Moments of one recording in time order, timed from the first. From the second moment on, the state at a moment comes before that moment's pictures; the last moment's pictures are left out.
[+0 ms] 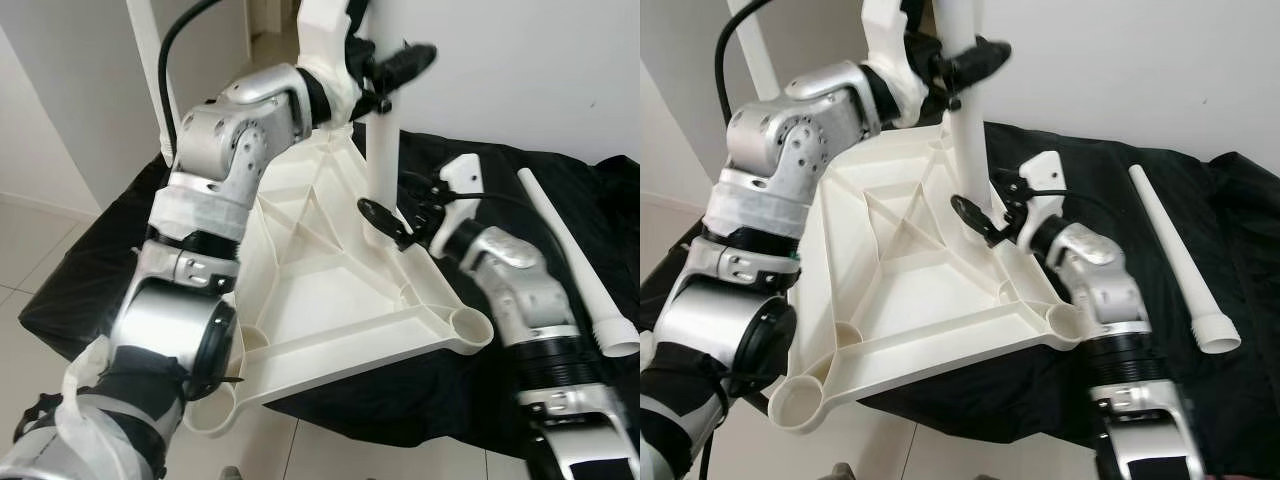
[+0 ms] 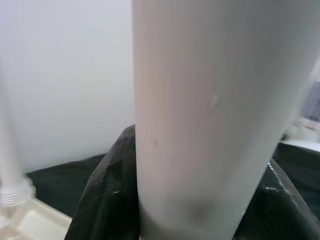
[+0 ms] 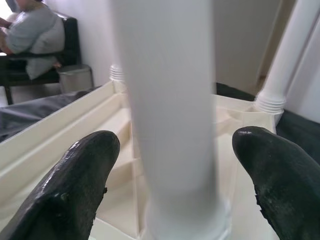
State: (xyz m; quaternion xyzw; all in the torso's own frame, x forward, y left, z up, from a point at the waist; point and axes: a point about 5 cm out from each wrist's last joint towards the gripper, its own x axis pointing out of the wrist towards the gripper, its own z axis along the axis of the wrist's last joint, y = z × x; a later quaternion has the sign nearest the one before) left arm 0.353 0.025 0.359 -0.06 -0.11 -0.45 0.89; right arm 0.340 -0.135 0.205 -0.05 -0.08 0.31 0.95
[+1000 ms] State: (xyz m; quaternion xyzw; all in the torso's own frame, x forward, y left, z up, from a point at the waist) left arm 0.358 0.014 0.372 -0.14 -0.15 -0.38 0.90; right arm 0.372 -0.107 0.222 -0.15 -0.17 -0.01 0.97
